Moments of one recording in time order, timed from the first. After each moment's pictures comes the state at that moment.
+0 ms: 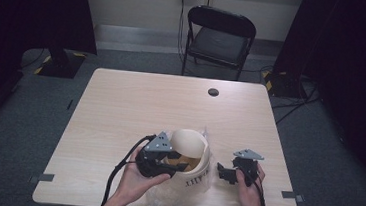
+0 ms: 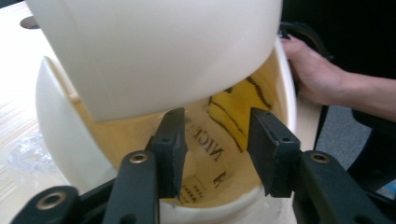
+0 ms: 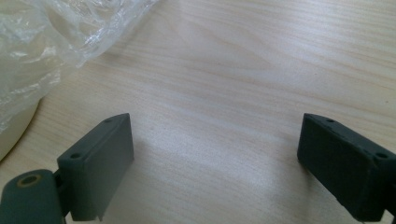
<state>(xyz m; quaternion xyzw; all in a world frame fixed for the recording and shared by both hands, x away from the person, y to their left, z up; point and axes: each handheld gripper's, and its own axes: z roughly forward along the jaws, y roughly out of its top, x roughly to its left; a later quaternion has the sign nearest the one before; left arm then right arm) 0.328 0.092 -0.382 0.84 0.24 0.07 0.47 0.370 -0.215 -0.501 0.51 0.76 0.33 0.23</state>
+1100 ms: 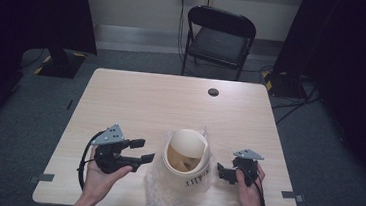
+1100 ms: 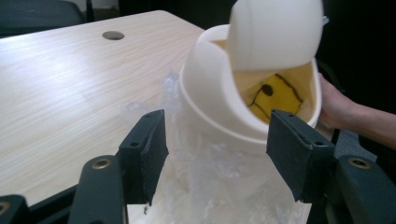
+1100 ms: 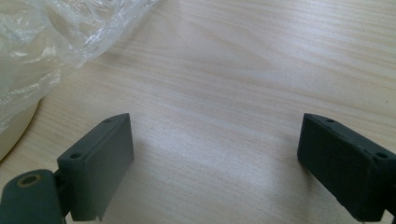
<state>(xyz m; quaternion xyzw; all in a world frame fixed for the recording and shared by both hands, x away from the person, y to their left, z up) 0.322 0.190 -0.379 0.78 0.32 0.10 0.53 0.369 -0.215 -0.501 0.51 0.76 0.33 0.23</state>
